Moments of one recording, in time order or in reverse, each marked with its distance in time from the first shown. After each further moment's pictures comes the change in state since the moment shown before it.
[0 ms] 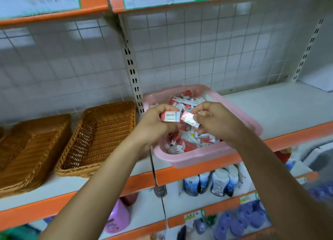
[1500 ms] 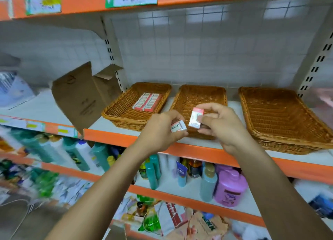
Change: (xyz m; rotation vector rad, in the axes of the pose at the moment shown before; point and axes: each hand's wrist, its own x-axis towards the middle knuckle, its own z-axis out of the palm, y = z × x) left_hand -0.265 -0.085 -0.363 0.890 0.374 0.045; right_hand -0.097 -0.189 0.397 0.416 -0.375 -0.053
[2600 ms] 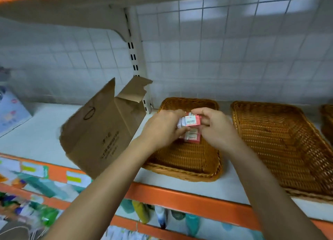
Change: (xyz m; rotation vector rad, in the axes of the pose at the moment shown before) left_hand 0.128 -0.209 -0.058 0.231 -0.007 0.133; right_hand 0.183 0.010 0.169 -0.508 0.004 -0.157
